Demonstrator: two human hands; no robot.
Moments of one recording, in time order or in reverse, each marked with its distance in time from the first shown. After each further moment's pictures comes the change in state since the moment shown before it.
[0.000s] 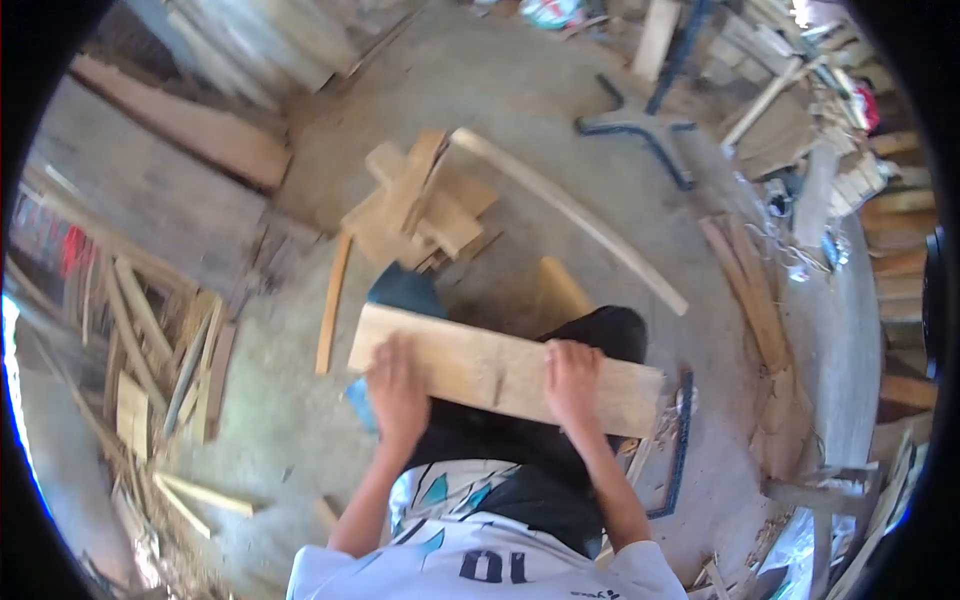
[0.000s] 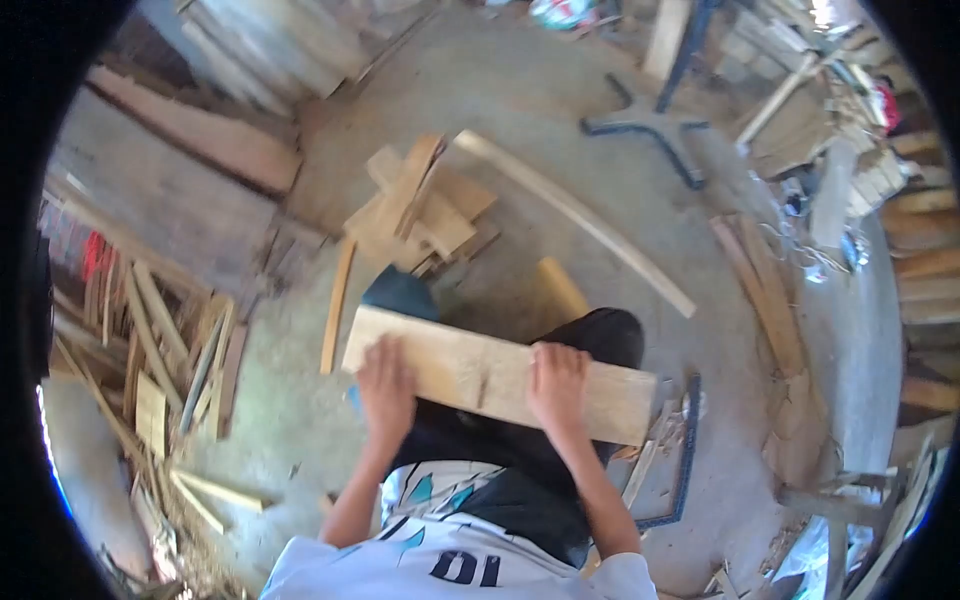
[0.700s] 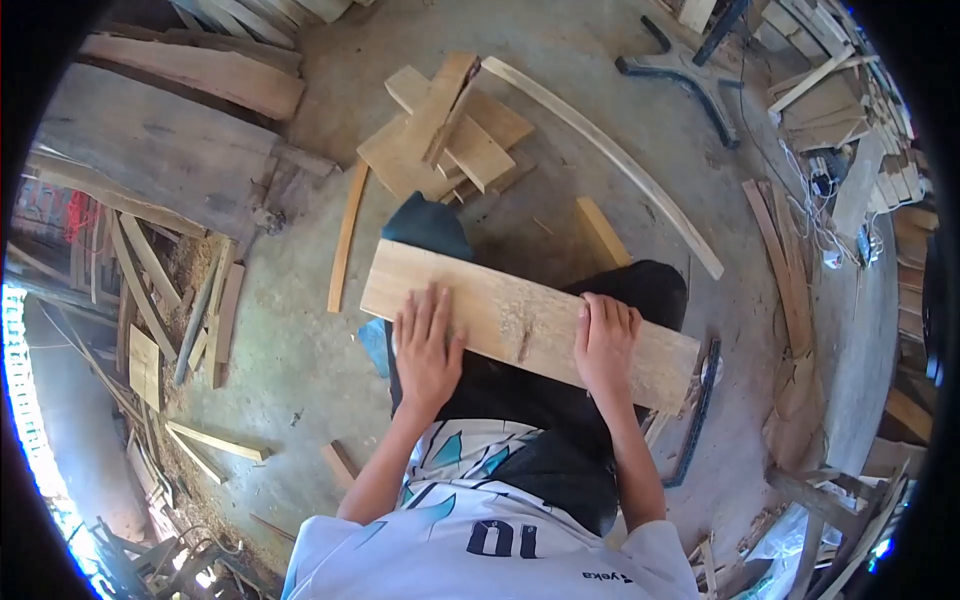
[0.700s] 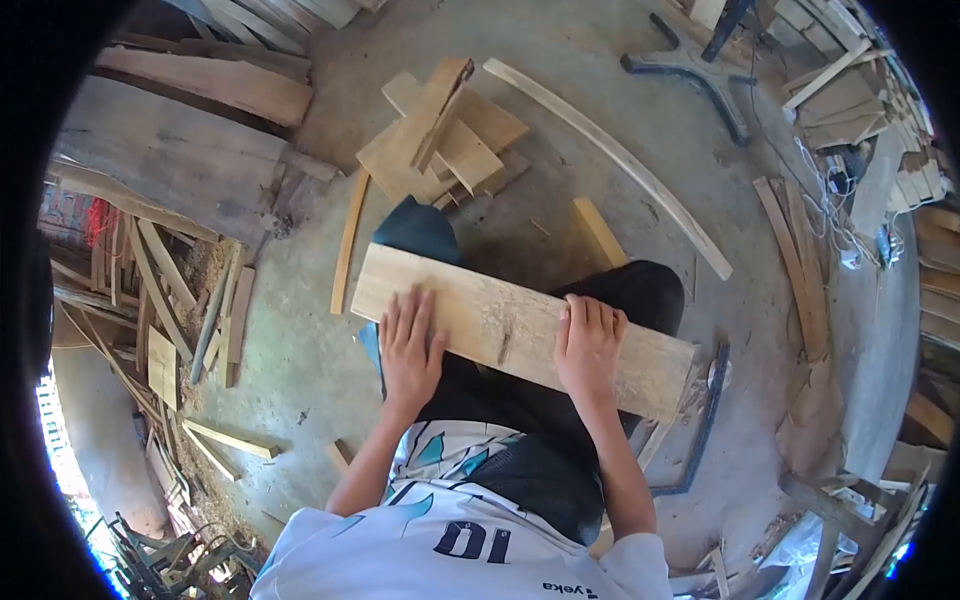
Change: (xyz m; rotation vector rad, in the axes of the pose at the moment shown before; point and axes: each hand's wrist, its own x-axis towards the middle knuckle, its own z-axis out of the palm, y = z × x) left_hand -0.006 0.017 -0.006 -0.067 -0.028 0.090; right_hand 0.002 0.001 -0.001 -0.018 -0.045 0.000
